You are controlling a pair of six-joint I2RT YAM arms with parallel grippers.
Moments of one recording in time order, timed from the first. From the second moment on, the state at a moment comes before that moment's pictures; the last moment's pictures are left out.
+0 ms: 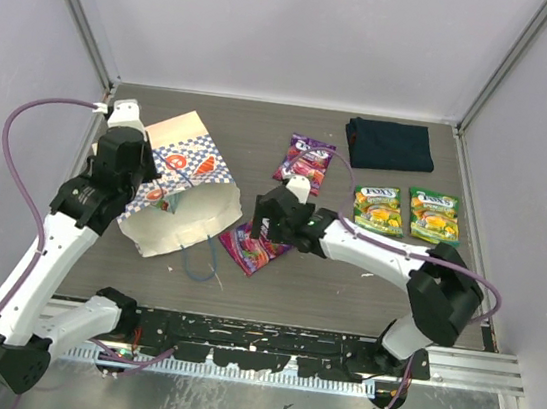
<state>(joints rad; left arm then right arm) -0.33 0.94 1.11 -0.65 -0.44 -0.35 0.90 1.53 0.99 -0.33 0.27 0.73</state>
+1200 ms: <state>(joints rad) -0.33 1.03 1.07 -0.58 -0.31 -0.40 0.94 2.07 1.57 -1.01 0.42 1.39</state>
